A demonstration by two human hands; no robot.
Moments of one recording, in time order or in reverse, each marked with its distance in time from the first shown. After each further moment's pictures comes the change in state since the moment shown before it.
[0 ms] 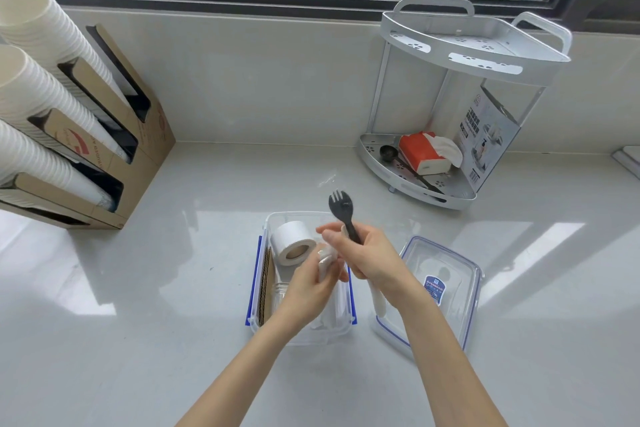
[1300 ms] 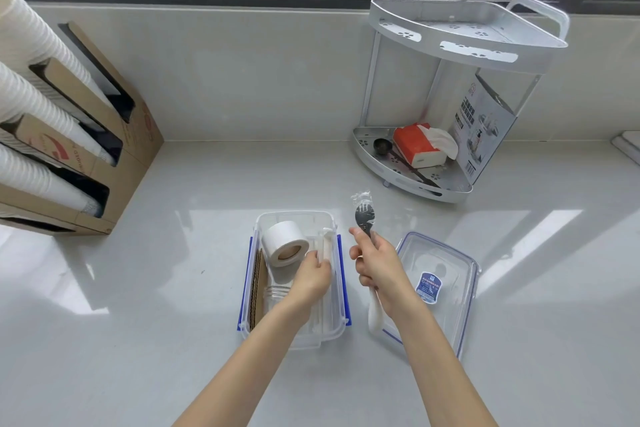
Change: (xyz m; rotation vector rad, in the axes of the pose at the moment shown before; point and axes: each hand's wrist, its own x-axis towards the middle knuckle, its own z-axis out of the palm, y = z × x) left_hand 0.031 -0.002 0.021 0.029 0.037 -0.585; right_hand 0.015 0.036 -0.017 0.210 0.292 0.270
